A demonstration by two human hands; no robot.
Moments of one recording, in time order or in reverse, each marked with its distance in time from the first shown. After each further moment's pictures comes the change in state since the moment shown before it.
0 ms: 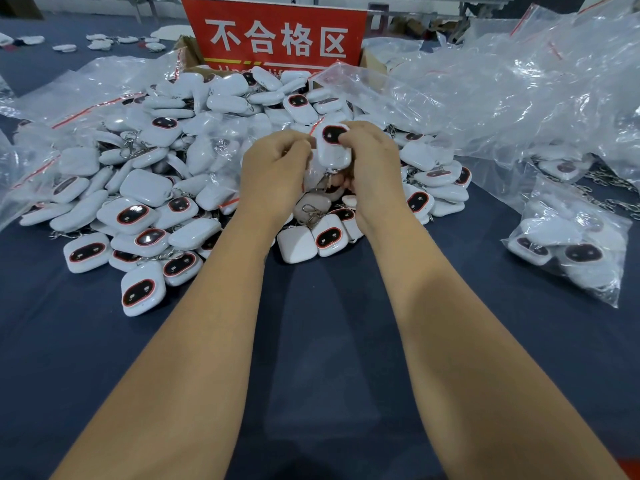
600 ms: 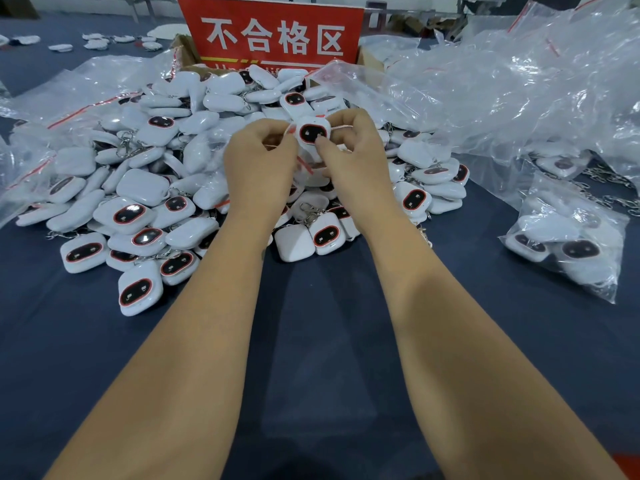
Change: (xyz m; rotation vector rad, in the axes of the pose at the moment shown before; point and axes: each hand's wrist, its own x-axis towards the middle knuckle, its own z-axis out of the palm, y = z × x) left_hand 0.006 -0.001 -0.001 0.010 0.173 0.027; right_hand -0.011 0.004 0.001 -0.524 -0.041 -0.194
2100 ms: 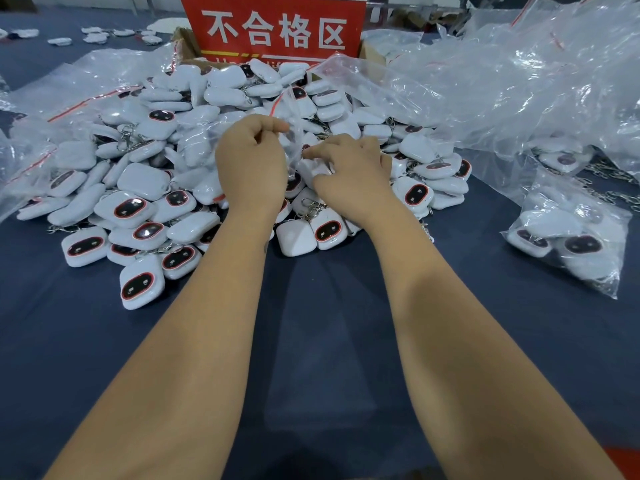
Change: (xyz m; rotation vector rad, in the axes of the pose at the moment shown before) left_hand 0.003 -0.006 0.000 0.031 0.120 -0.072; right_hand 0.006 0.017 -0.004 -0.878 -0.231 -0.137
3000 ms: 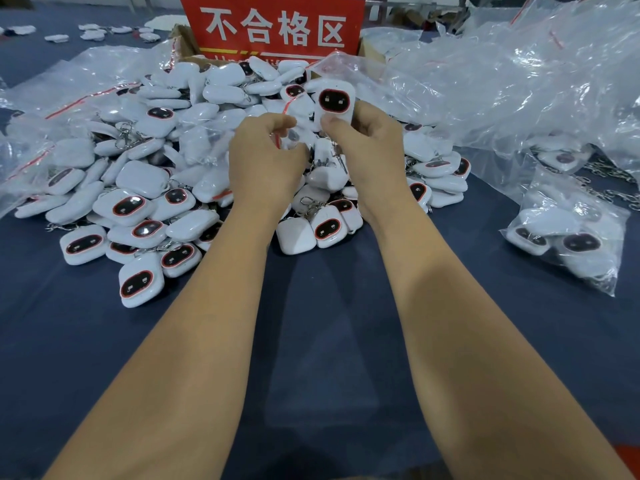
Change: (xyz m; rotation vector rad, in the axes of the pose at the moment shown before) left_hand 0.000 -0.001 0.003 0.189 -0.127 0.101; right_hand -0.004 -0.014 -0.019 0.959 0.303 0.120
